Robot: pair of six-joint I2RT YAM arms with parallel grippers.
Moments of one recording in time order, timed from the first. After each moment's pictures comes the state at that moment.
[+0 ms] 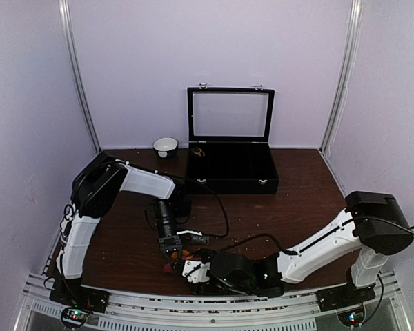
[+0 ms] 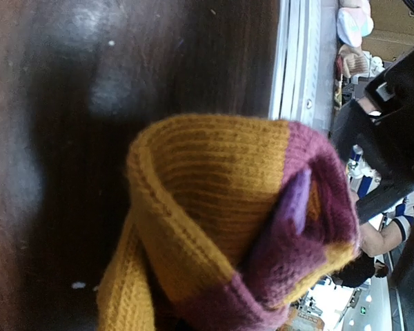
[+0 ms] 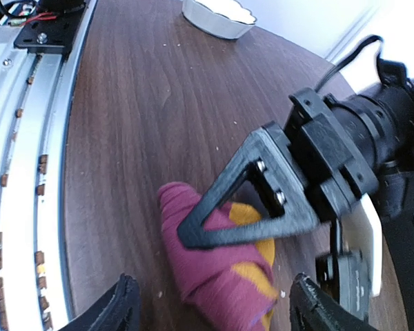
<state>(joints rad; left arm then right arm) -0.79 2.31 1.54 -1.41 0.79 0.81 1.47 1.84 0.84 0.49 0.38 -0.28</state>
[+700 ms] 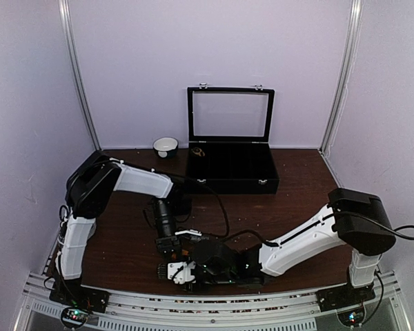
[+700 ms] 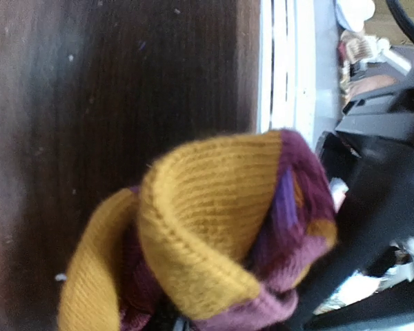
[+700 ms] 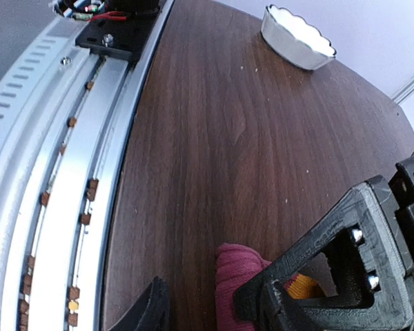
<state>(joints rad) -0.80 2.26 1.51 -1.40 0.76 0.88 1.39 1.96 1.00 0.39 0.08 -0.41</state>
